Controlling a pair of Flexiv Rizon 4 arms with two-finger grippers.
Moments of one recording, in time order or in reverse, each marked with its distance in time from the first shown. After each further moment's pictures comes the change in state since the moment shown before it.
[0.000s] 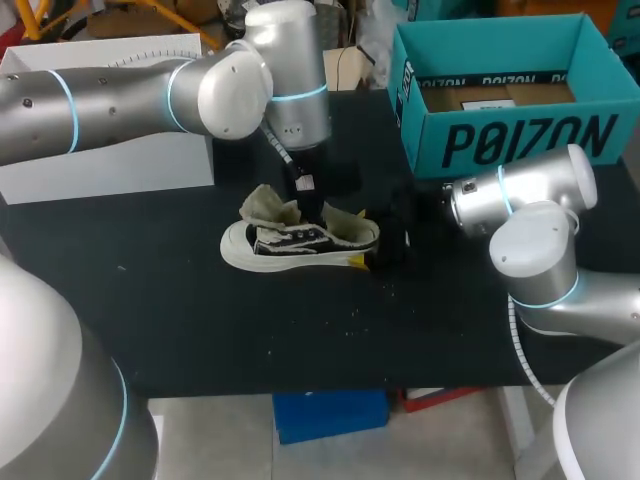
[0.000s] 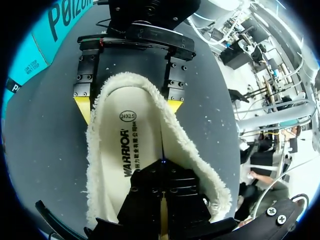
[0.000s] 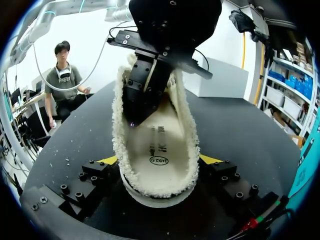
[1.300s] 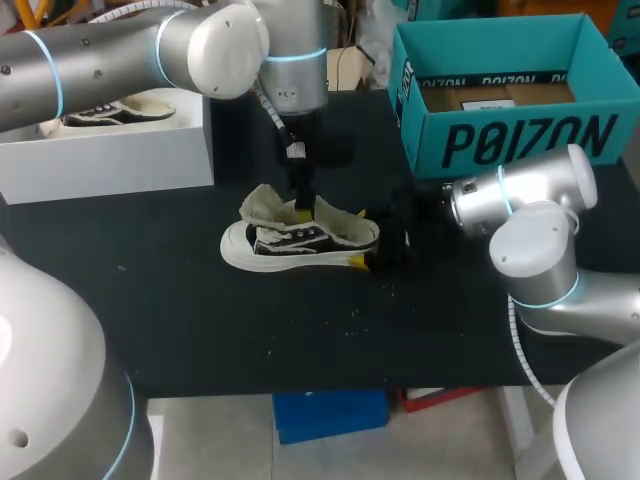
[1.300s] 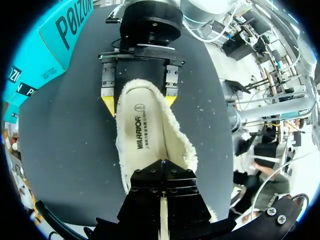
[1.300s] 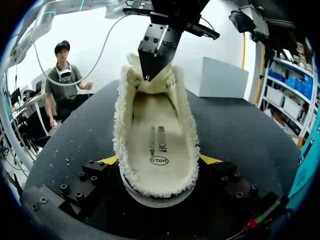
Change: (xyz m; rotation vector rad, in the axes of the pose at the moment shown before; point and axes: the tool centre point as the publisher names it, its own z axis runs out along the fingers) left arm 0.003 0.012 -0.059 -0.081 -0.056 0.024; right arm 0.000 0.000 0.000 0.000 0.000 0.000
